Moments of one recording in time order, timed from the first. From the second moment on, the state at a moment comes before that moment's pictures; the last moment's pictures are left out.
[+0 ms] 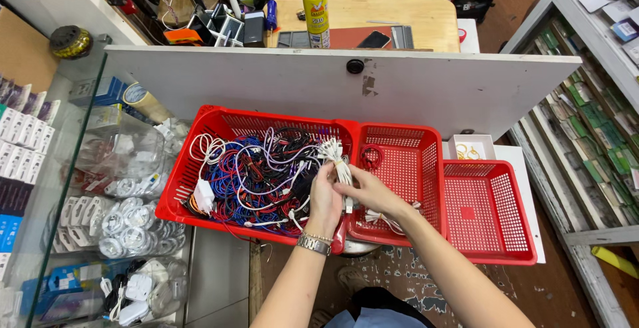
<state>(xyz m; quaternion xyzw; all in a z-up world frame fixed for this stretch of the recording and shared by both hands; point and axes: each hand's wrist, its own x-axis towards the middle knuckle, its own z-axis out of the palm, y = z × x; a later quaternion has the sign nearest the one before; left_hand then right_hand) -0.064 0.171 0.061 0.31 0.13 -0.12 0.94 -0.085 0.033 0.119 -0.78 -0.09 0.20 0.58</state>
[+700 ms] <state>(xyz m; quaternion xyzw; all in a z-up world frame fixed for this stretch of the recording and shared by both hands) -0.079 0.186 0.092 0.71 0.08 -0.13 0.69 -0.126 -0.062 0.117 -0.95 -0.17 0.20 0.17</state>
